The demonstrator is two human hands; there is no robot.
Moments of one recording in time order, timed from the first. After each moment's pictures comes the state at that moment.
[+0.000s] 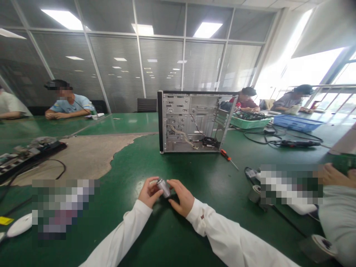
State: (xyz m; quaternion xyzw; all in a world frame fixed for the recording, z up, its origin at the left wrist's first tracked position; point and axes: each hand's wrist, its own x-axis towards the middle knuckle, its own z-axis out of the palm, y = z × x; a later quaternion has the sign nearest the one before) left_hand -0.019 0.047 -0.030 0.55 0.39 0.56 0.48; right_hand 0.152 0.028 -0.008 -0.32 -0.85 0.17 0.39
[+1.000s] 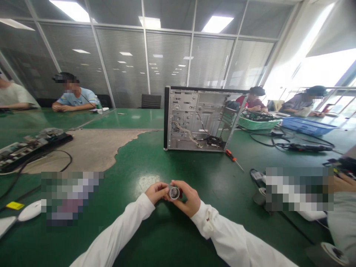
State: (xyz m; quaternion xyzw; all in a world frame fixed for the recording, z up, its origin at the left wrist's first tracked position) left_hand -0.016 0.043 -0.021 0.46 0.39 0.42 0.67; right_hand 0.149 0.017 -0.004 -0.30 -0.81 0.15 0.48
